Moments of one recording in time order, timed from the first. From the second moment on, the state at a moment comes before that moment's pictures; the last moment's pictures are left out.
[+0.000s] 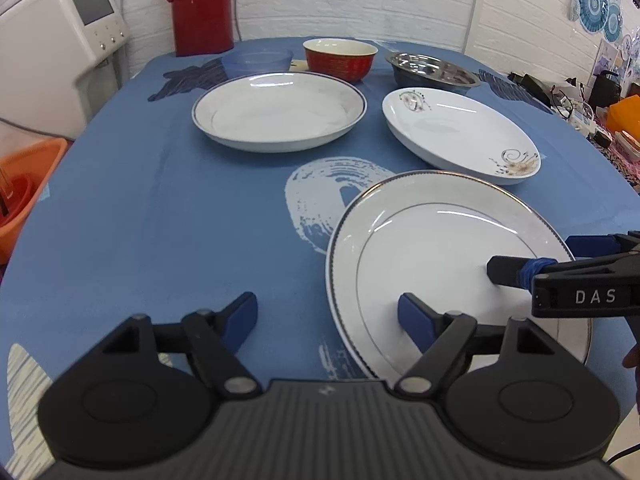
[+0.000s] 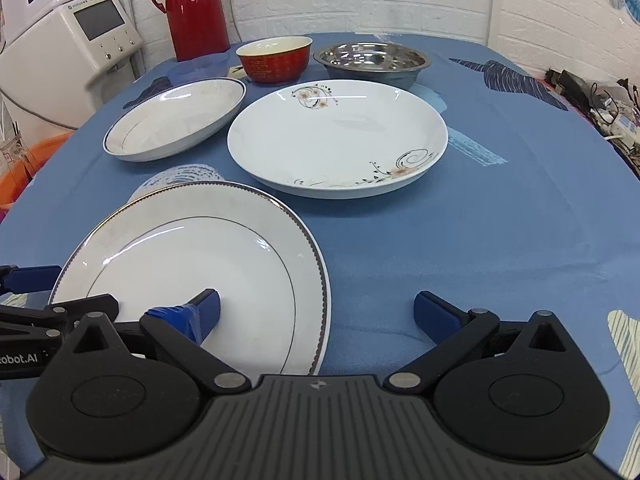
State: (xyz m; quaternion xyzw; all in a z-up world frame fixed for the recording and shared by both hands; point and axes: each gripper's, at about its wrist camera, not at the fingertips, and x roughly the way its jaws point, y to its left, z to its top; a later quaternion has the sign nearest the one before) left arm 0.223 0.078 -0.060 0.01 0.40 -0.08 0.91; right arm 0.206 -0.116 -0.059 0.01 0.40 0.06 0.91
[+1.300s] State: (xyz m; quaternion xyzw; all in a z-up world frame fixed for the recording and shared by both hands) left arm 0.223 0.181 -0.032 -0.04 0.39 -0.01 0.92; right arm 0.217 -0.017 -0.038 0.05 0.40 0.25 0.88
